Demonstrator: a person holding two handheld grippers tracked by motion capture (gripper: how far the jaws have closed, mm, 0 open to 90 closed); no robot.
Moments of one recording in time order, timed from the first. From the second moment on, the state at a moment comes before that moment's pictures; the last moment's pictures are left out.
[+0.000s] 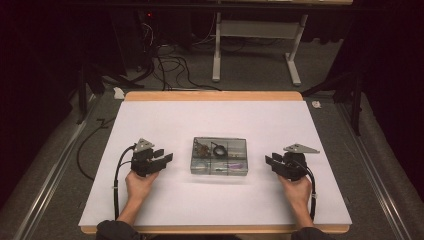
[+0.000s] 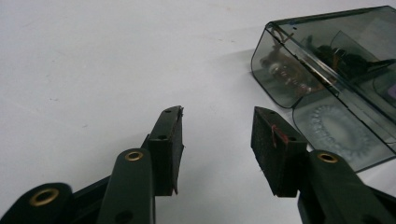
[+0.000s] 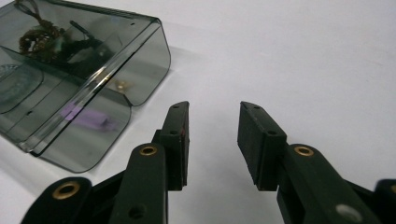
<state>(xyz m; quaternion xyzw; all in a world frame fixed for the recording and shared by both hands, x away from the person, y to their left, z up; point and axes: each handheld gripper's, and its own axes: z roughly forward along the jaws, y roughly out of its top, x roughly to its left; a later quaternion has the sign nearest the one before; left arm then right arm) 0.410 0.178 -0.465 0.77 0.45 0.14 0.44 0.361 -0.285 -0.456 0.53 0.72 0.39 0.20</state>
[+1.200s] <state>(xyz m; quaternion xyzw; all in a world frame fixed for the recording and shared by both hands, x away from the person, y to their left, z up) 0.420 0.166 -0.485 0.79 0.45 0.17 0.39 0.376 -0.267 -0.480 0.54 0.74 0.32 0.24</state>
